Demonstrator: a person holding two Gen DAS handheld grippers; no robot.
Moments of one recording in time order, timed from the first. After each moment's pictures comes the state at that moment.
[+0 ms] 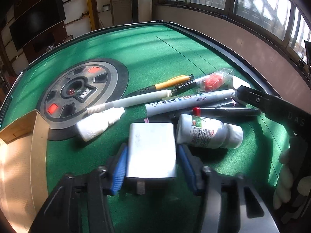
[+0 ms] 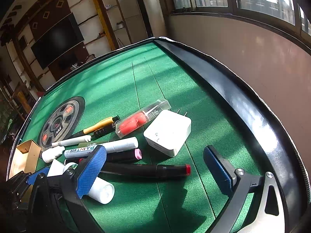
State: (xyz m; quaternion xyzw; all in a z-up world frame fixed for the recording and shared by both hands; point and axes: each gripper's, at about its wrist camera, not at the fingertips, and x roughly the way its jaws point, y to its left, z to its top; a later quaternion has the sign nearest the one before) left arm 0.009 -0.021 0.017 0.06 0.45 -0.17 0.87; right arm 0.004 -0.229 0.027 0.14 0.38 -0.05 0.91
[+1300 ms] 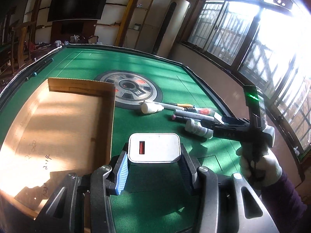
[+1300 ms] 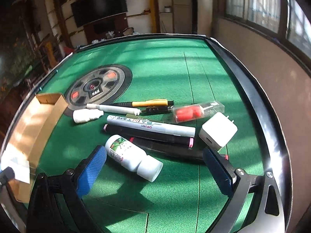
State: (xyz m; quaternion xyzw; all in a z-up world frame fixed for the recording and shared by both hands) left arm -0.128 0.122 0.079 -0.13 0.36 -0.15 0.91; right arm -0.003 -0.134 0.050 -0.05 0.42 0.08 0.90
